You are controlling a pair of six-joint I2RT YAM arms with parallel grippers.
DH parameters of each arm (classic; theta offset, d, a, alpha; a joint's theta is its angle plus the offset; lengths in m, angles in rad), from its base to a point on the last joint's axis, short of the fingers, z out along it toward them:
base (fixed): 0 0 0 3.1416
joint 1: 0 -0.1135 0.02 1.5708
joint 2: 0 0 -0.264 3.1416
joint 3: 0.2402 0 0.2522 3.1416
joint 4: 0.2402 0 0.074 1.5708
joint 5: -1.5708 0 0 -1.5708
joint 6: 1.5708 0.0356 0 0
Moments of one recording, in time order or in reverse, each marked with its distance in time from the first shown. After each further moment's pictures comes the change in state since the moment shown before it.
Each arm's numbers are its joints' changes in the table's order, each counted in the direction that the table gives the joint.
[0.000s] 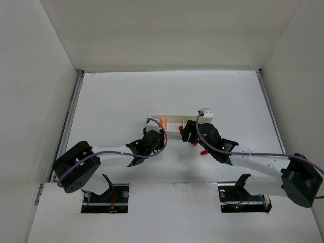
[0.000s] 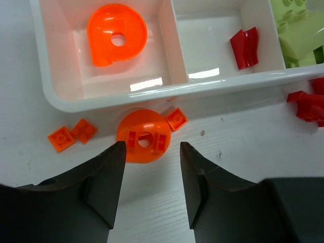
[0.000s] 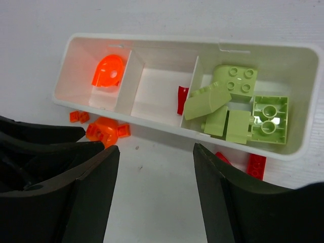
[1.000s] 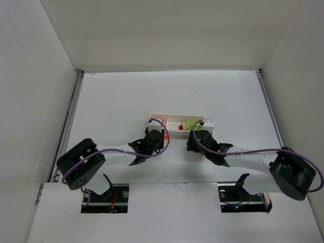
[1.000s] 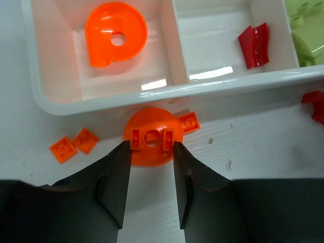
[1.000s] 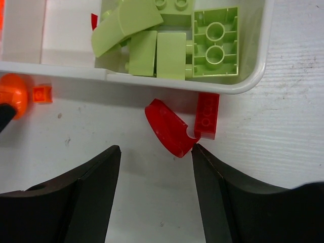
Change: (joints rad) left arm 0.000 0.085 0.033 -0.028 0.025 0.055; right arm -0.006 0.069 -0.097 0.102 -0.061 0.113
